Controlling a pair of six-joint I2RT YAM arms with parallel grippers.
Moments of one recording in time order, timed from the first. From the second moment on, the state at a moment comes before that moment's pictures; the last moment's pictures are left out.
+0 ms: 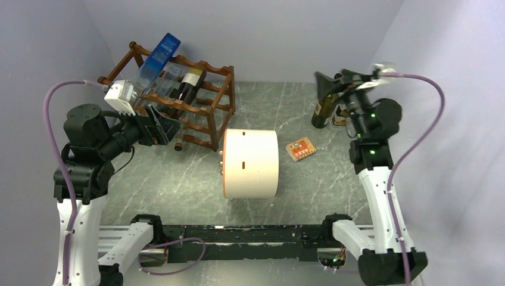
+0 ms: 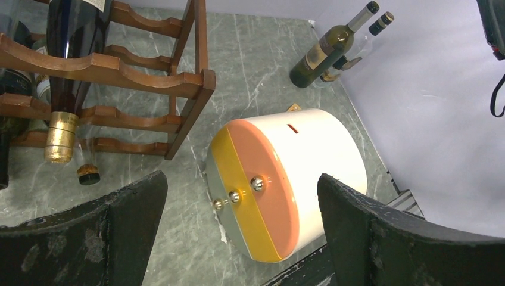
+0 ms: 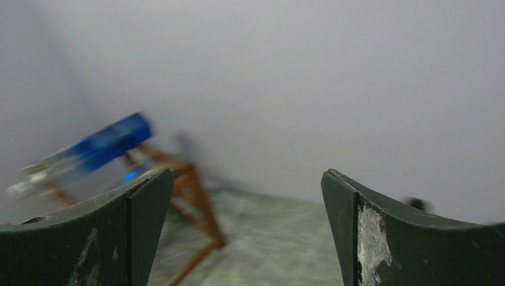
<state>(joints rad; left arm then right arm) -0.09 0.83 1.38 -0.81 0.47 -0.38 -0.04 0.96 1.07 0.22 -0.26 0.28</state>
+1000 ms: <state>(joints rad) -0.01 1.24 1.63 -0.86 0.22 -0.35 0.66 1.38 1.36 0.00 -0.16 0.22</state>
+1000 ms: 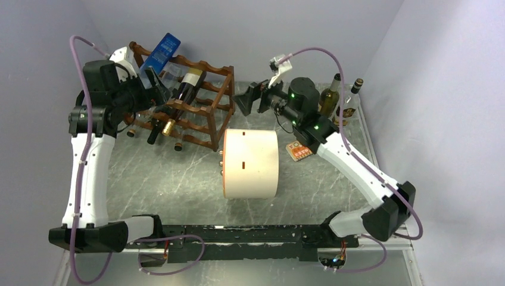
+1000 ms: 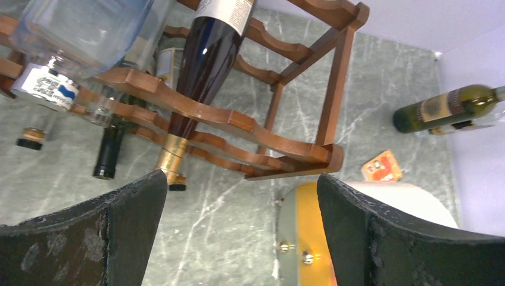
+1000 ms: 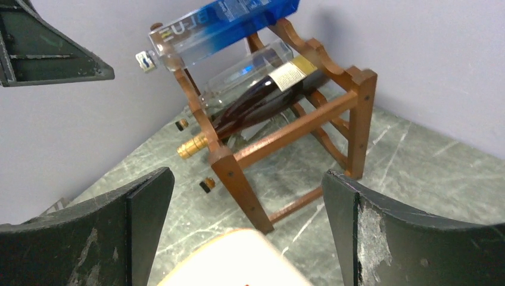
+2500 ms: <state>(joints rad) -0.07 1.72 1.84 -0.55 -0.18 0.39 0.66 1.17 1.11 -0.33 -0.30 0.12</state>
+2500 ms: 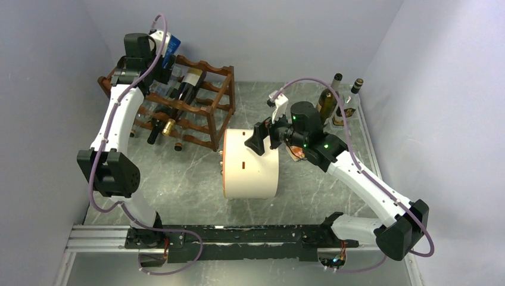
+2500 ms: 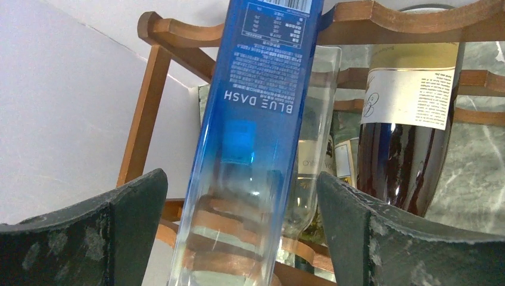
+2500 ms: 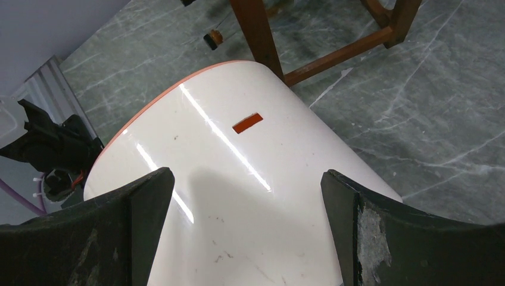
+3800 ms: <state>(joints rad) -0.07 1.74 1.82 -0.62 -0.21 0.37 0.66 1.15 1.09 -0.29 -0.30 0.15</state>
